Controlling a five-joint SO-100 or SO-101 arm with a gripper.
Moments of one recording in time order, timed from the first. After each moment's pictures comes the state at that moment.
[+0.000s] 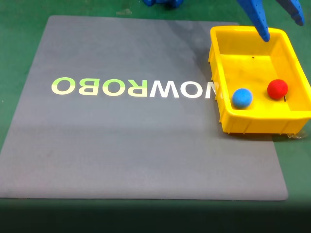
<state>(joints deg) -22.8 84.2 73.4 45.2 -92.5</state>
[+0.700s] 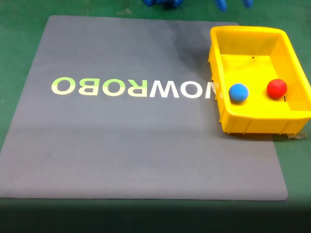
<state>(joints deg) -15.9 127.6 116.0 45.6 -93.1</state>
